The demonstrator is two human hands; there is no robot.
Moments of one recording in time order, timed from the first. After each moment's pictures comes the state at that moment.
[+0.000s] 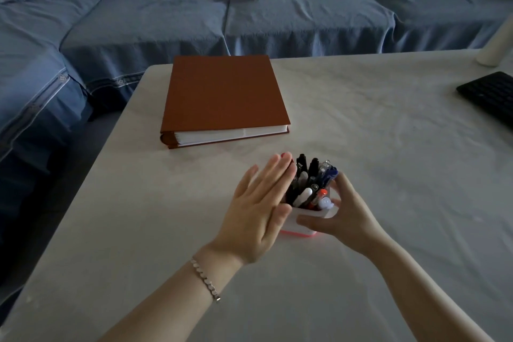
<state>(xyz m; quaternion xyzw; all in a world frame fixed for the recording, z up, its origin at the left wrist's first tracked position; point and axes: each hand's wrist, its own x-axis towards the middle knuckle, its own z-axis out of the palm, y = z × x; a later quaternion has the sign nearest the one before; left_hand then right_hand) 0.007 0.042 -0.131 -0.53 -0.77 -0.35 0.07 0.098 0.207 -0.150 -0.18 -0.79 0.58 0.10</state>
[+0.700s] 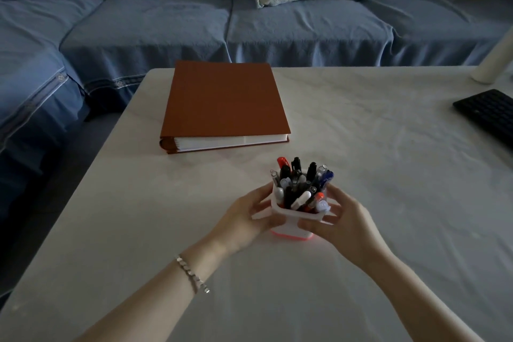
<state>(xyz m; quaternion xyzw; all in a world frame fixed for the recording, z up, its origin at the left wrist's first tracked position) -0.012 0.044 -0.137 -0.25 -0.71 -0.56 -0.34 0.096 0.203 -0.134 -0.22 -0.80 0.55 0.08</state>
